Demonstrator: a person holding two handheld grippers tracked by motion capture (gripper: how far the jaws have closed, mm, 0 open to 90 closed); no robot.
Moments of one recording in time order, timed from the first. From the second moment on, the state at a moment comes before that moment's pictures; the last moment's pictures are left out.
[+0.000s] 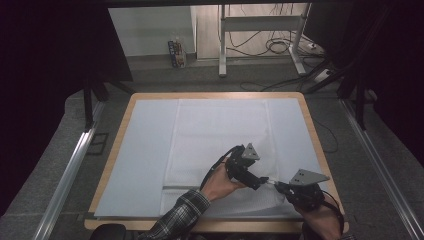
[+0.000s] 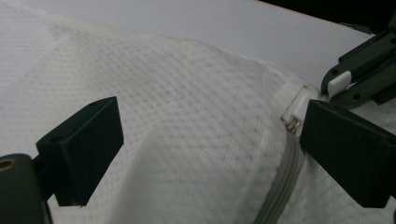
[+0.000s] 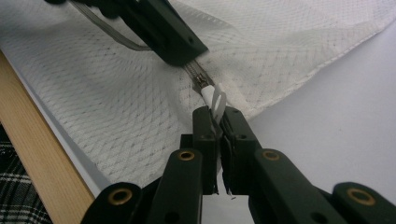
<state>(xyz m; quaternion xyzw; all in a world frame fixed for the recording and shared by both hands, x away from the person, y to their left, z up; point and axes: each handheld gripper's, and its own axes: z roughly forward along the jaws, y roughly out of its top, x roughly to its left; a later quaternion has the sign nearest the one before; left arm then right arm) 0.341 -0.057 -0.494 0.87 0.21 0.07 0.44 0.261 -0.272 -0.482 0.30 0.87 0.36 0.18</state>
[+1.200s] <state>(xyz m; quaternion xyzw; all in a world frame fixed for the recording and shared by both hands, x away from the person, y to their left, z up) 0.336 -0.024 -0.494 0.88 0.20 0.05 0.44 0.263 -0.274 -0.483 0.31 0.87 0.34 0.19</state>
